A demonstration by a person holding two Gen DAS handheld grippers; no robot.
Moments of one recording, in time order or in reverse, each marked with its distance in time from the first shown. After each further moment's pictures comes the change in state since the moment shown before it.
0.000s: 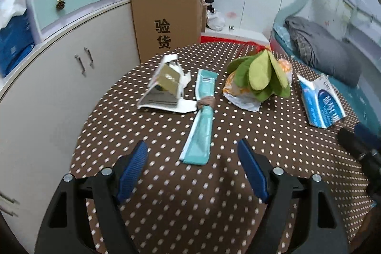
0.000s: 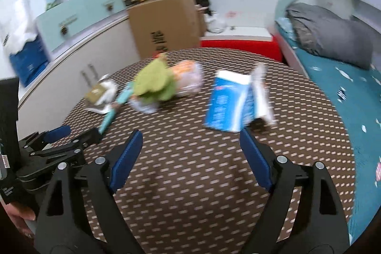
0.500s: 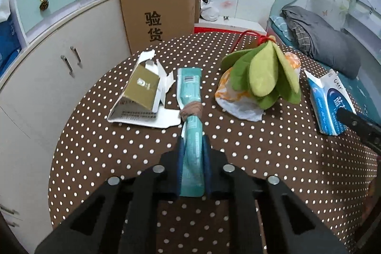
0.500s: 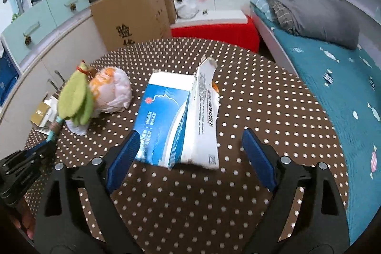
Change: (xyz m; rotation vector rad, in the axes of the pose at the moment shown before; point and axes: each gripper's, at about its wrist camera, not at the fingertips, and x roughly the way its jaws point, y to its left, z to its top) left arm 0.040 -0.013 0.018 0.027 0.049 -0.022; right arm 0.070 -0.068 0.030 0.081 0.116 -0.095
